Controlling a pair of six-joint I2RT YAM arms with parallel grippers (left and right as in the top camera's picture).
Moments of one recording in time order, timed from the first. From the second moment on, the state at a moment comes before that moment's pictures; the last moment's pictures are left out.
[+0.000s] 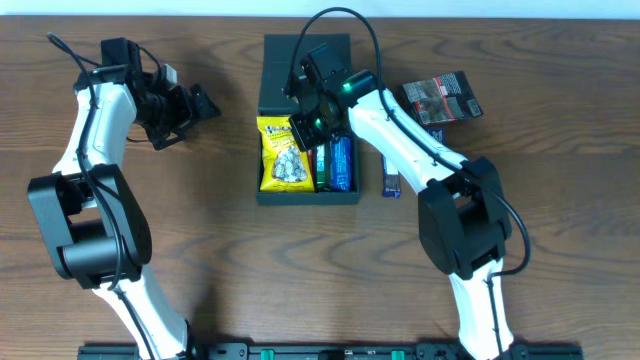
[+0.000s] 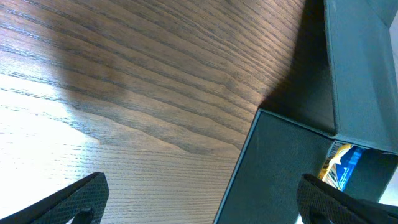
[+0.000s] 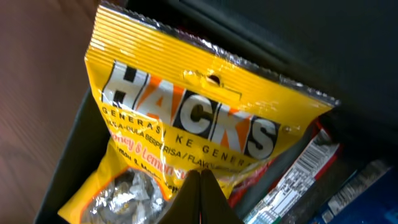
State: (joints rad) left arm 0.18 2.04 1.60 -0.92 0.49 -0.25; right arm 0.55 2.23 1.88 -0.84 -0.34 0.12
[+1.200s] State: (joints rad) left arm 0.18 2.04 1.60 -0.92 0.49 -0.25; right arm 0.58 2.25 1.90 -0.82 -0.29 0.10
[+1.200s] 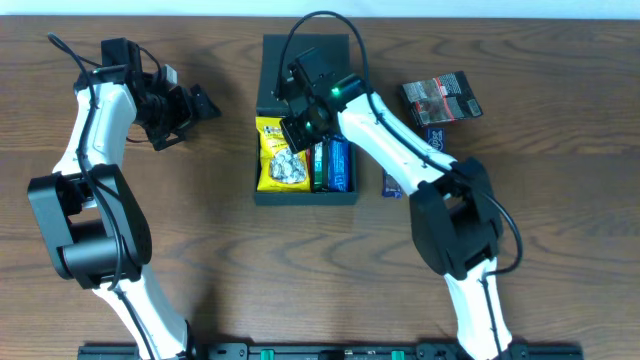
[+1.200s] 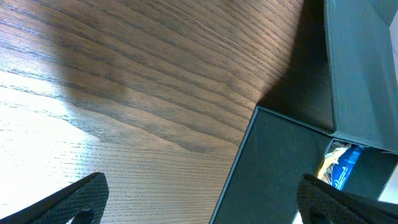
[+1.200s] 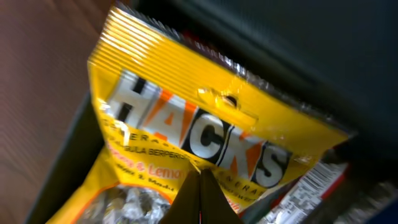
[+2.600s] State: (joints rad) left arm 0.18 2.04 1.60 -0.92 0.49 -0.25; right arm -0.09 2.14 1.79 -0.87 -0.33 0.52
